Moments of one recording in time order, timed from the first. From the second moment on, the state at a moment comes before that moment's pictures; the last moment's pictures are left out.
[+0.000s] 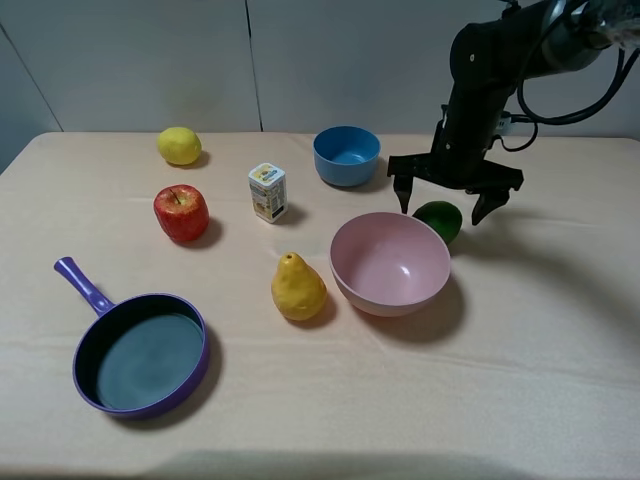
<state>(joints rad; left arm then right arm) -0.01 -0.01 -0.49 0.02 1.06 0.02 0.36 2.13 -1.47 -0.04 0.90 0.57</state>
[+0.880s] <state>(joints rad) -0.01 -0.01 -0.49 0.02 1.06 0.02 0.36 2.20 -1.47 -0.07 0.86 0.59</state>
